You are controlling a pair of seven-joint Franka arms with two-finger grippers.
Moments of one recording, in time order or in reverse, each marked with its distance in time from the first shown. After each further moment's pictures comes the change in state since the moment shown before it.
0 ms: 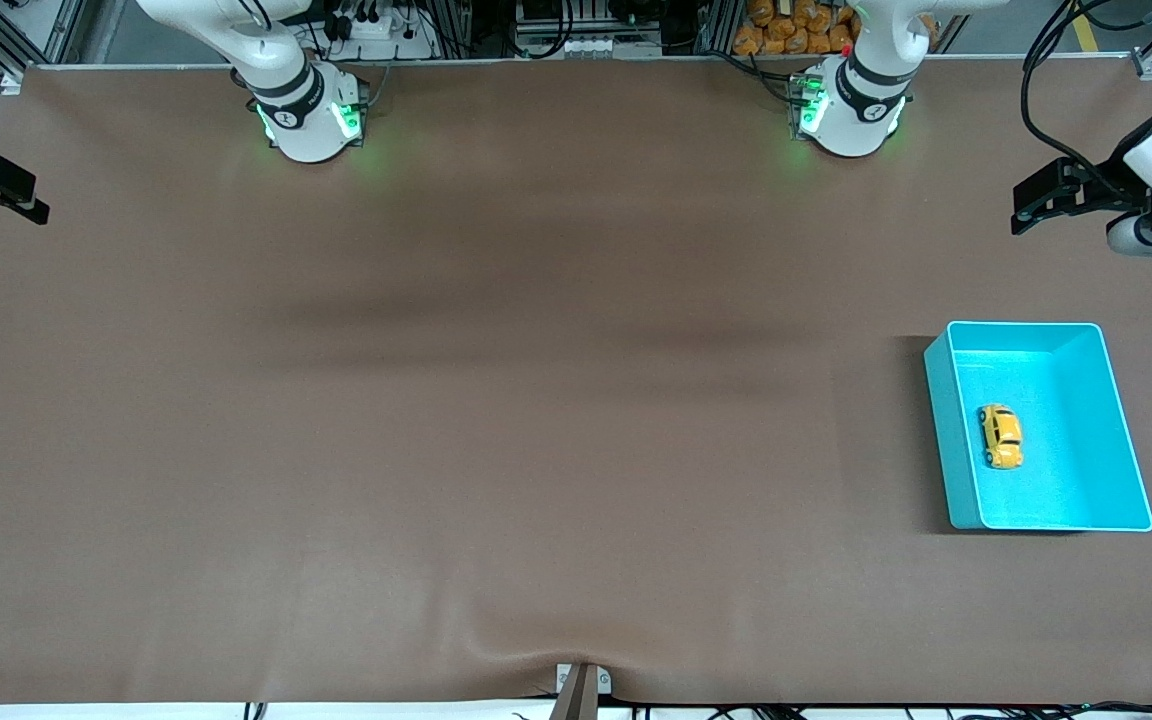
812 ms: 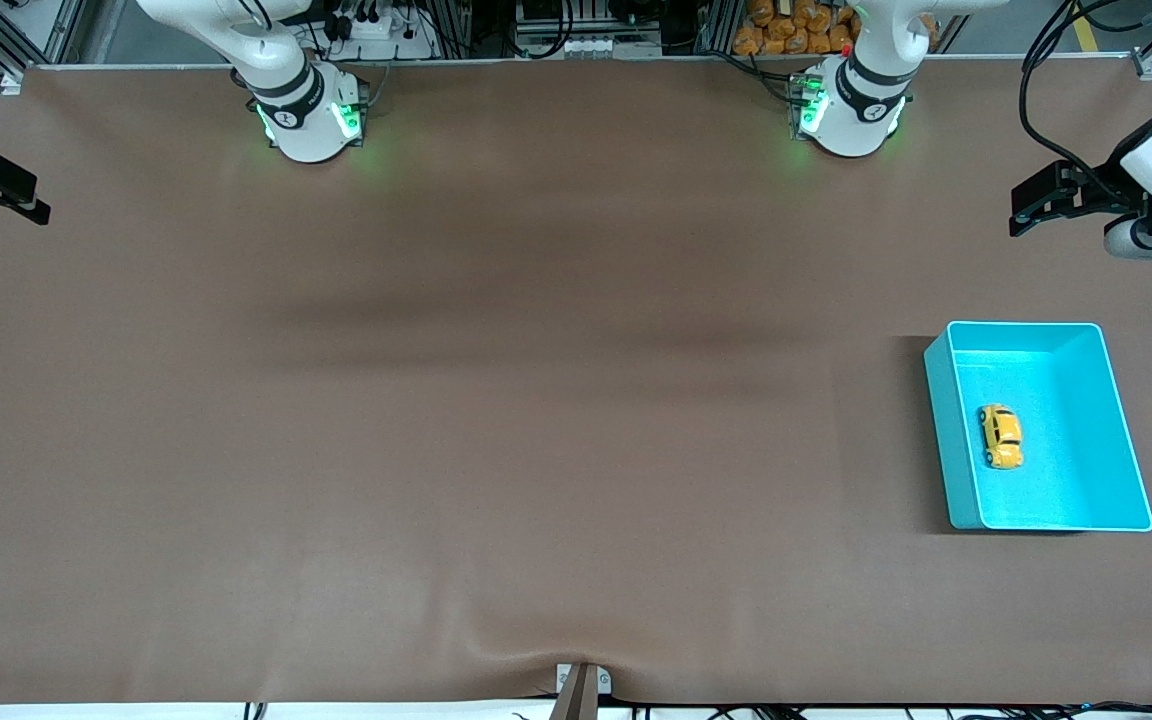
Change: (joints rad) left arm 0.000 0.001 -0.001 0.001 0.000 0.000 0.000; right arm 0.000 0.000 0.002 0.000 0.001 0.000 -0.001
